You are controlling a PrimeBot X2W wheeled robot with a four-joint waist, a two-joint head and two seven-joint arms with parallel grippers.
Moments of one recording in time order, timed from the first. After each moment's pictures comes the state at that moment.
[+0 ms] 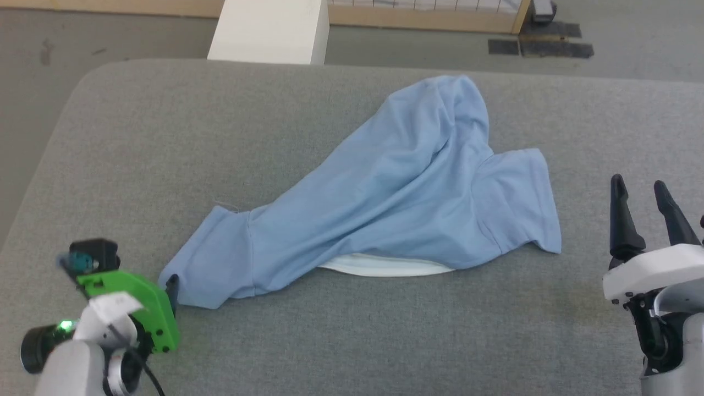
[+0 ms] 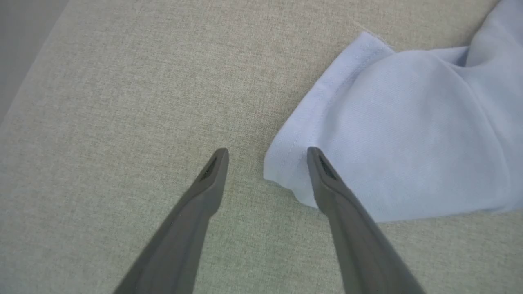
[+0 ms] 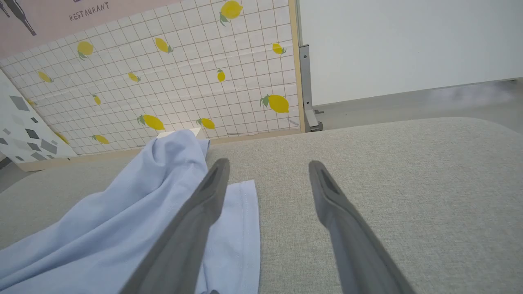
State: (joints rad) left arm -0.14 0.28 0.04 0.14 -0.37 0.01 0.52; right arm -0.19 -0.05 -0.25 0.08 0.22 0.13 0.04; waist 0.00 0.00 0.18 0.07
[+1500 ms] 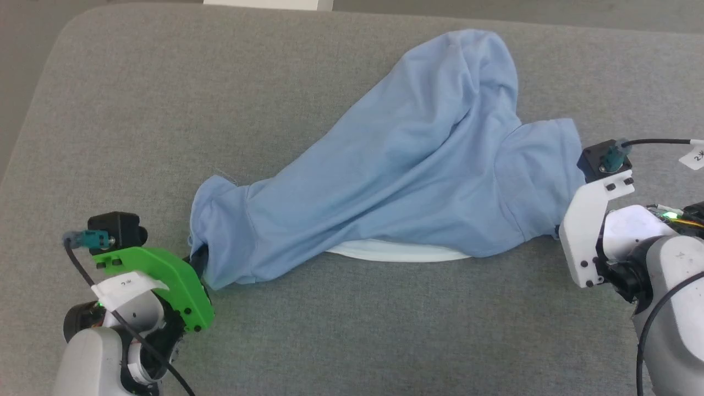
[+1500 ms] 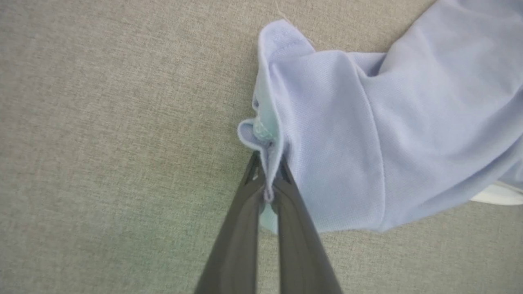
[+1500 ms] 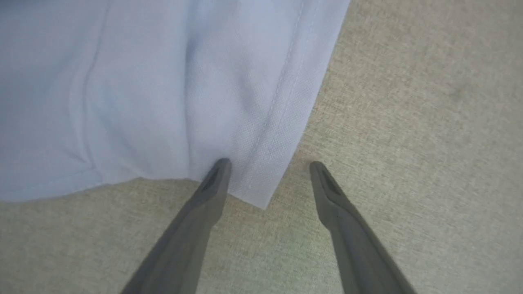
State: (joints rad) left arm -0.14 0.20 0.01 -0.08 -0.52 0.04 0.66; right arm -0.42 -0.27 0.10 0.15 0.10 0.13 1.00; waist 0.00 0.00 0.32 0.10
